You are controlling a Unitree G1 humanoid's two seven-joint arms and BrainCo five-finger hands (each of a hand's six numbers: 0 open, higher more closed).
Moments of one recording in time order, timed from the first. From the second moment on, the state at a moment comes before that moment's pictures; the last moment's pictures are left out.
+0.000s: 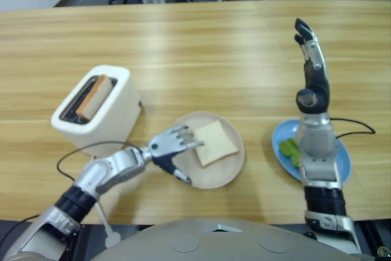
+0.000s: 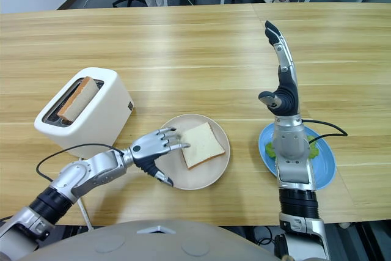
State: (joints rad) left arm -0.10 0.62 -0.44 -0.01 0.97 -0.61 0.08; right arm -0.07 -0.29 -0.18 -0.12 -0.20 -0.71 -0.06
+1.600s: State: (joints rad) left arm -0.14 0.33 0.13 -0.41 0.35 -0.44 0.11; right arm 0.43 -1.31 -0.19 0.05 -1.00 -0.53 -0.04
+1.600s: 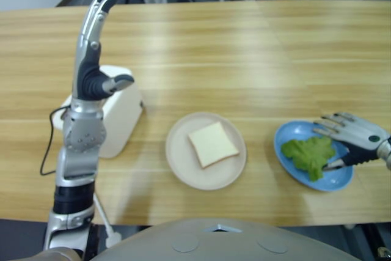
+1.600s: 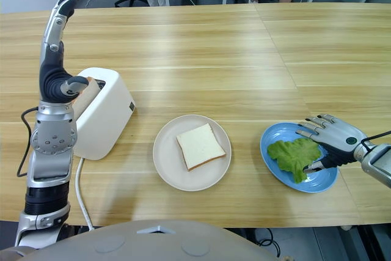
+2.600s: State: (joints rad) left arm -0.13 0.33 0.16 -0.44 0.35 -0.42 0.06; right arm 0.03 -1.22 0.31 0.46 -1.22 -0.46 -0.30
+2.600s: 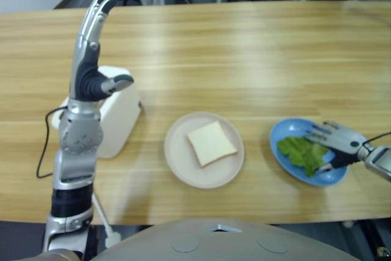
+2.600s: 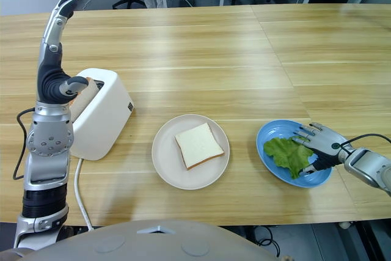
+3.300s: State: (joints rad) left arm -0.13 0.33 0.16 -0.44 0.37 -0.41 0.06; right arm 0.09 -1.20 0.31 0.26 -1.17 -0.38 -0.22
